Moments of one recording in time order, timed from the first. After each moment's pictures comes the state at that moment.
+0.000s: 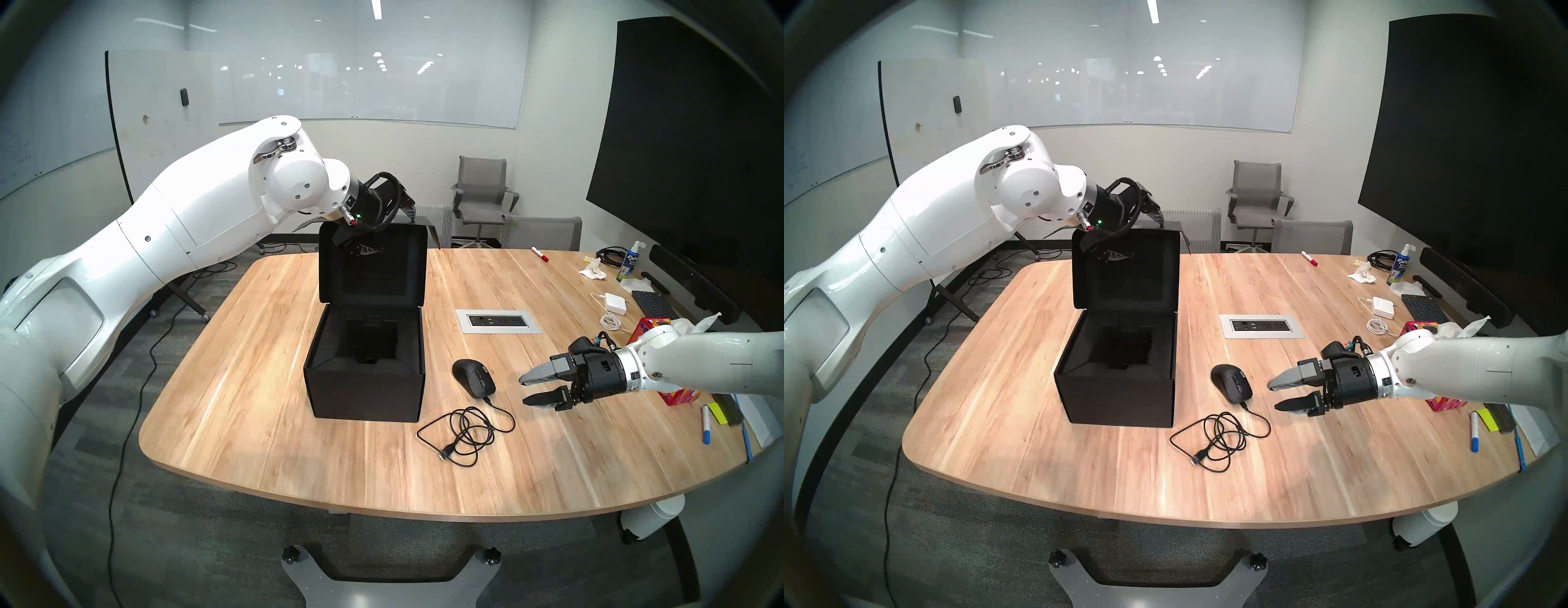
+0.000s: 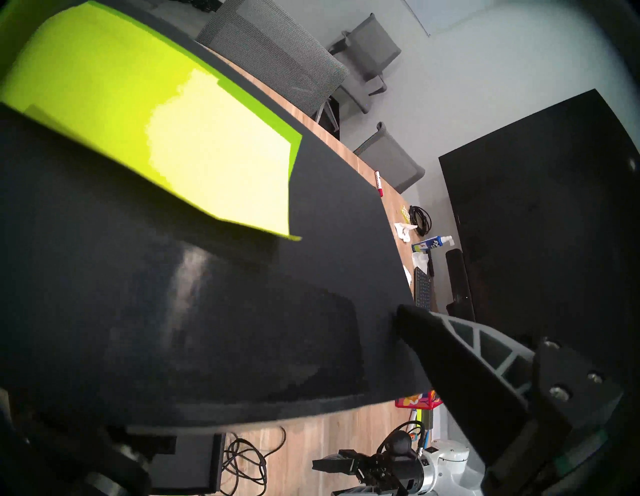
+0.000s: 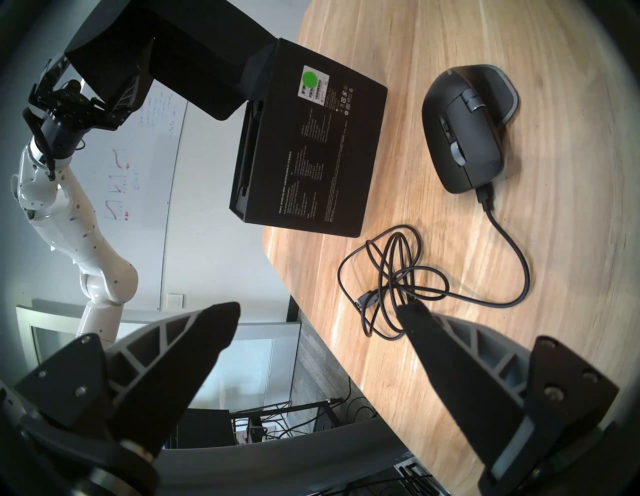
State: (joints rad) left arm 0.16 -0.97 -0.43 -1.41 -2.60 0.34 0.86; right arm 0.07 -0.50 -0.80 -1.22 1.99 0.66 1.10
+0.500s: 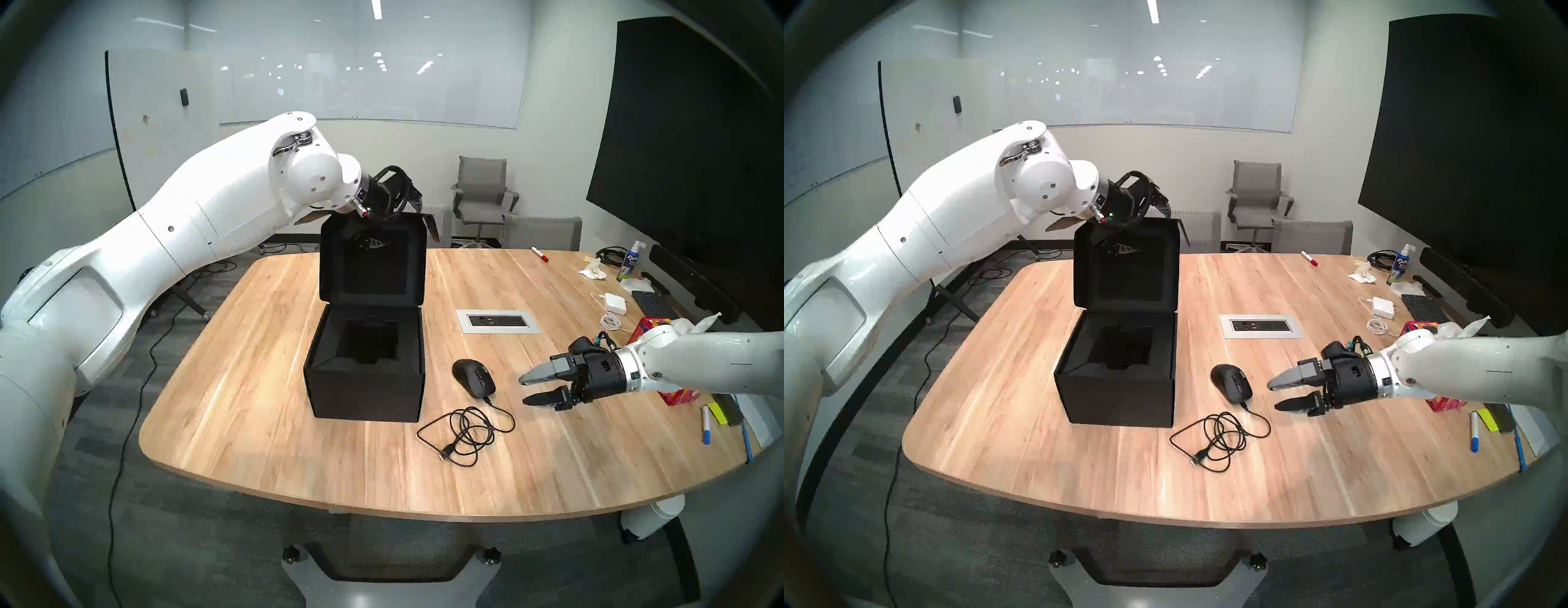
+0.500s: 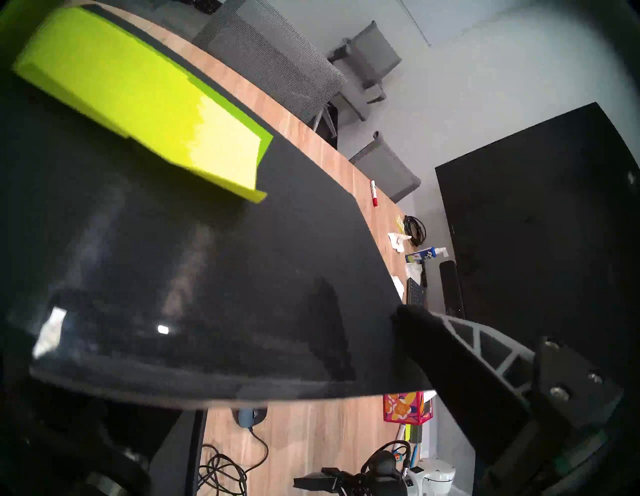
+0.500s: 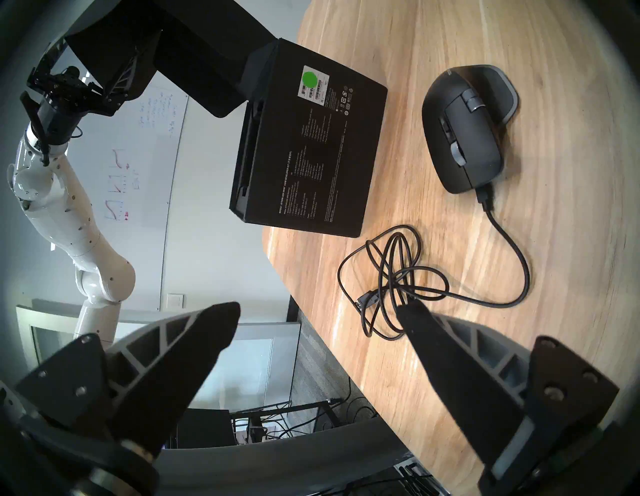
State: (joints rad) left arm 0.14 -1.03 -0.43 -1.33 -2.60 0.36 0.85; right arm 0.07 -0.50 -0.80 -1.22 1.99 0.66 1.10
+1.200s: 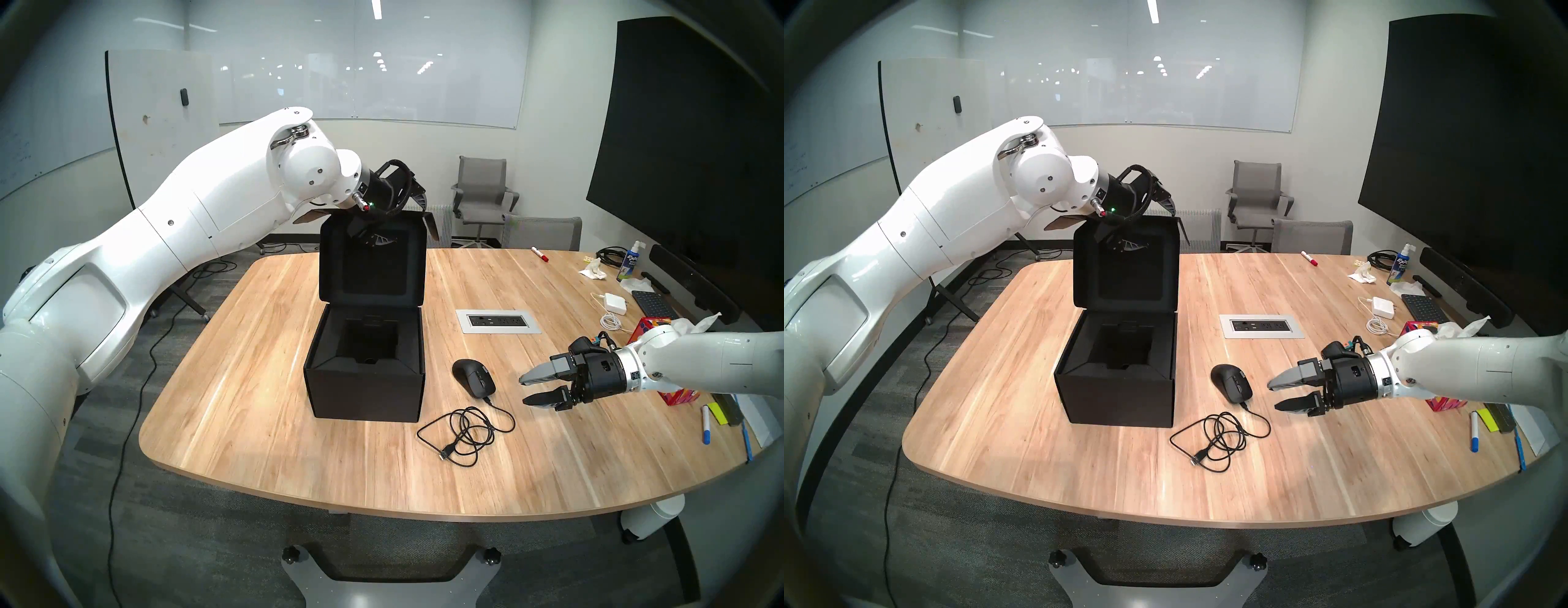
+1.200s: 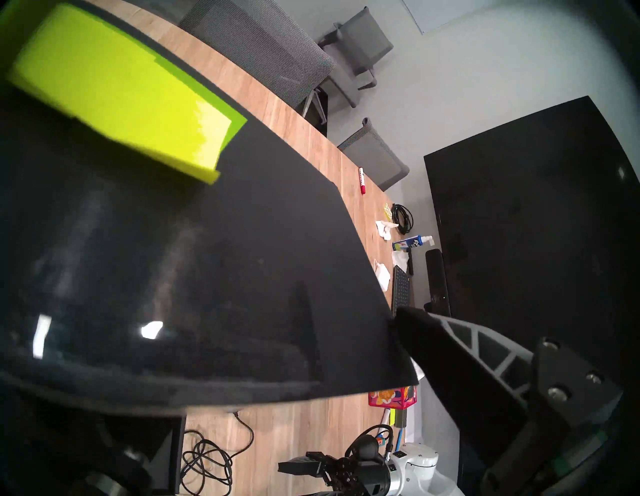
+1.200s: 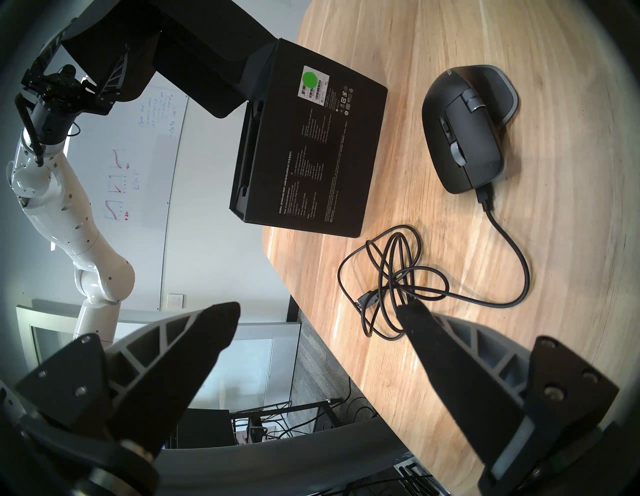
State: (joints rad) left arm 0.14 -1.04 -0.45 -1.31 -2.65 0.38 0.84; right arm 0.07 -0.50 -0.80 -1.22 1.99 0.66 1.10
